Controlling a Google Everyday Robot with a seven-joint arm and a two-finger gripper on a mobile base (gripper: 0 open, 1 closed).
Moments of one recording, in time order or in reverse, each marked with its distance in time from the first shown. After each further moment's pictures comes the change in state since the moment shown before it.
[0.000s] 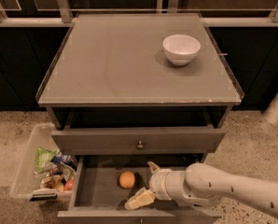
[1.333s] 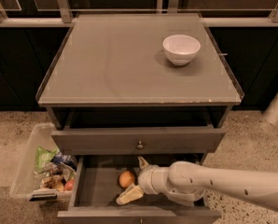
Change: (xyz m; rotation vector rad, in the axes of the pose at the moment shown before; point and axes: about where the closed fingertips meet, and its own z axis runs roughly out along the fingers) arm -0.009 -0.016 0.052 0.051 0.009 -0.140
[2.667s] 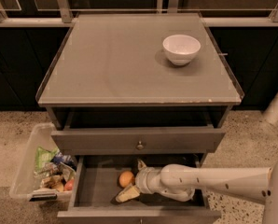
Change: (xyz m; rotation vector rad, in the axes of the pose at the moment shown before) arm 0.042 -0.026 0.054 0.044 0.035 0.027
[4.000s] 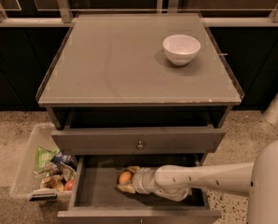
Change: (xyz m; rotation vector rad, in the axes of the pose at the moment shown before) arm 0.010 -0.003 0.025 0.025 0.031 -0.016
